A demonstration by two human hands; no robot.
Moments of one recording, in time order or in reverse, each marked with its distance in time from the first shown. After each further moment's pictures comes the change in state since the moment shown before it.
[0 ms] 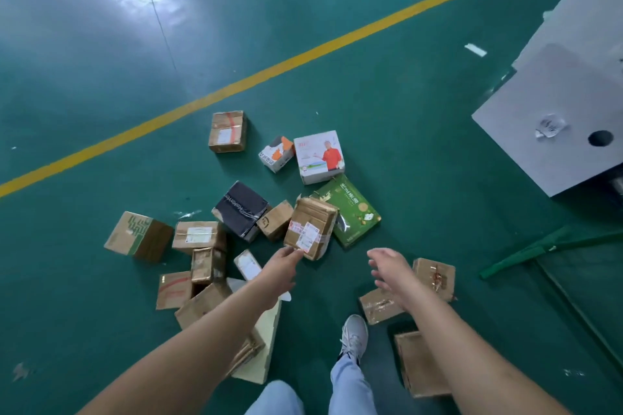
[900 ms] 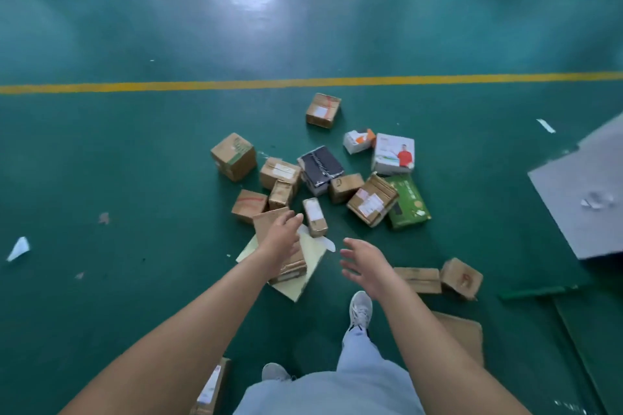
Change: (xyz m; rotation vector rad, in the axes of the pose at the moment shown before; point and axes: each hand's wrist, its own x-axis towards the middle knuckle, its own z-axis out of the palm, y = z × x) left_hand -0.243 -0.333 -0.248 -0.514 0.106 0.250; right_hand -0.320 0.188 0.302 -0.062 -0.229 -0.069
